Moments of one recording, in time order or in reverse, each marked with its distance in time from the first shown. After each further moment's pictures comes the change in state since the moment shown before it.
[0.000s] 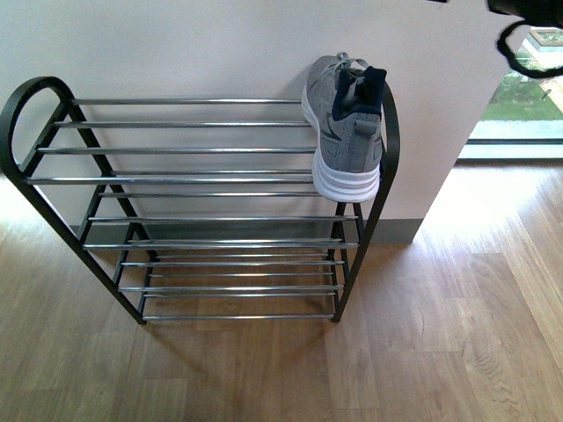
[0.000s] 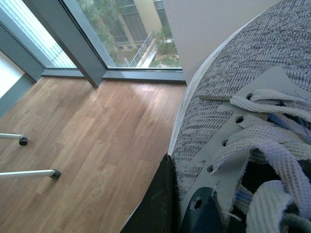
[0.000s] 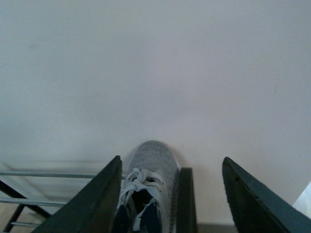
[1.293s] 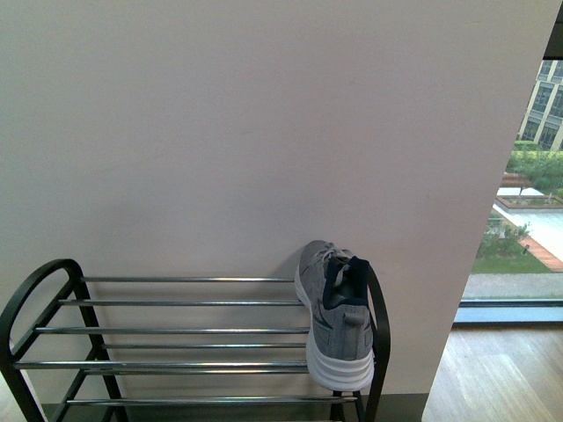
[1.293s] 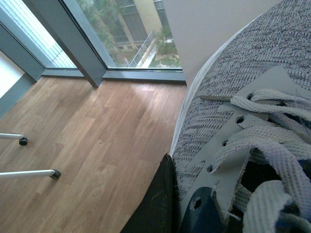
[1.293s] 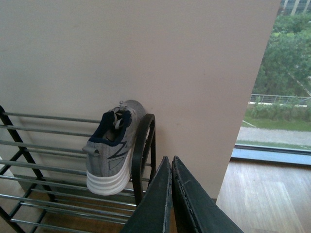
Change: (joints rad) left arm 0.000 0.000 0.000 0.000 0.000 0.000; right arm -0.096 -0.826 -0.751 -0.079 -0.086 -0.090
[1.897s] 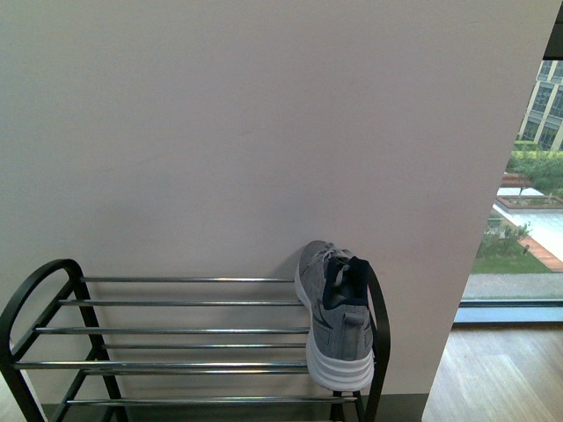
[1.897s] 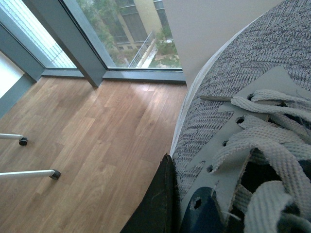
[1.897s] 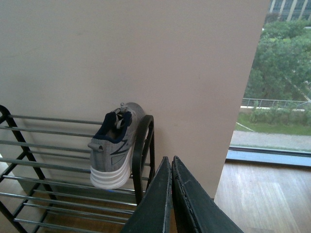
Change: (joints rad) left arm 0.000 0.000 0.000 0.000 0.000 0.000; right arm 0.000 -0.425 -0.048 -0.355 0.000 0.000
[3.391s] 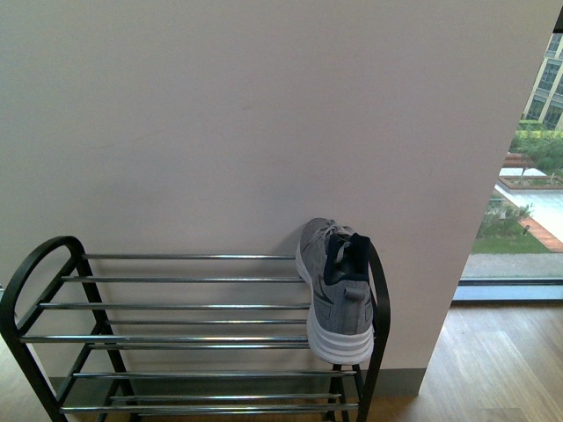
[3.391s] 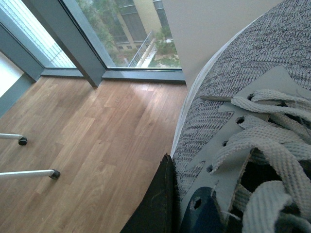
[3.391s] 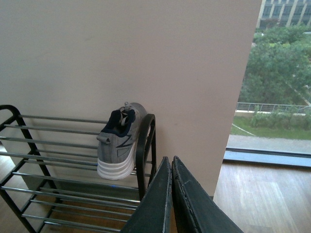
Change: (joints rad) left arm 0.000 0.000 0.000 0.000 0.000 0.000; right arm 0.000 -0.594 -0.001 -0.584 -0.002 0.000
